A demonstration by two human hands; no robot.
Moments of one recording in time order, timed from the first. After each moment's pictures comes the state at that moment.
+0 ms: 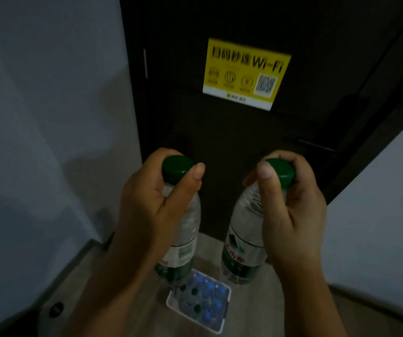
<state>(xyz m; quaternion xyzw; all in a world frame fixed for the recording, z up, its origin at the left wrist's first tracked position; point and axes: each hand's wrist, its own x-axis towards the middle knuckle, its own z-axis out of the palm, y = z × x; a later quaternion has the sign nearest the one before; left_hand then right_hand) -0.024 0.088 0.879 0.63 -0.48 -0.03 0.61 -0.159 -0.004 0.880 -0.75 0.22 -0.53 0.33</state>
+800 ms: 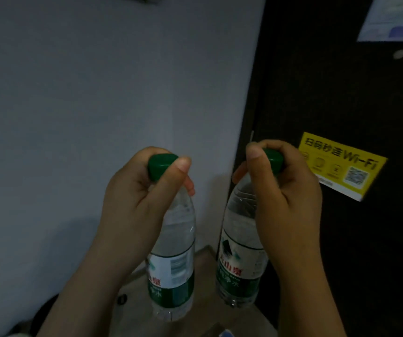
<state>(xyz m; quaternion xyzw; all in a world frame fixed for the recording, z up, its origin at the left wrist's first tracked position) -0.096 0.210 1.005 0.72 -0.31 0.21 0.59 -0.150 0.058 1.009 -0.72 -0.04 -0.46 0.51</state>
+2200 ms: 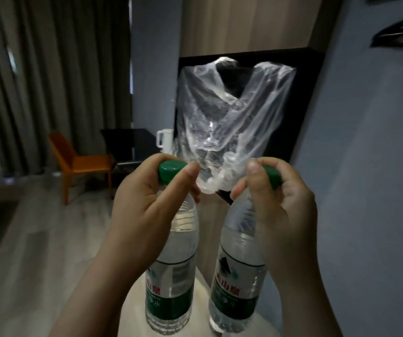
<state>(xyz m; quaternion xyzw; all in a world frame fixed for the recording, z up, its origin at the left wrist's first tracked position) -0.354 0.834 1.015 0.69 0.28 0.60 0.29 -0.204 0.793 1.013 -0.46 -0.57 0.06 0.68</state>
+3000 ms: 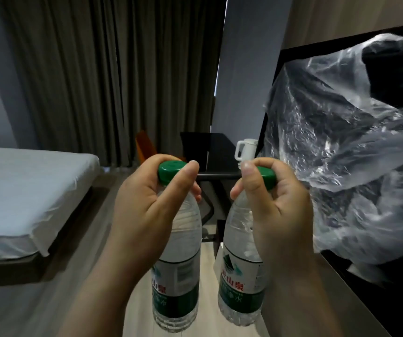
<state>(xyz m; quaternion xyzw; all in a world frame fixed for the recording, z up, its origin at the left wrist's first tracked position) -0.424 1.138 1.001 0.63 0.44 0.62 0.16 -0.269 1.163 0.993 -0.34 -0.67 0.18 0.64</state>
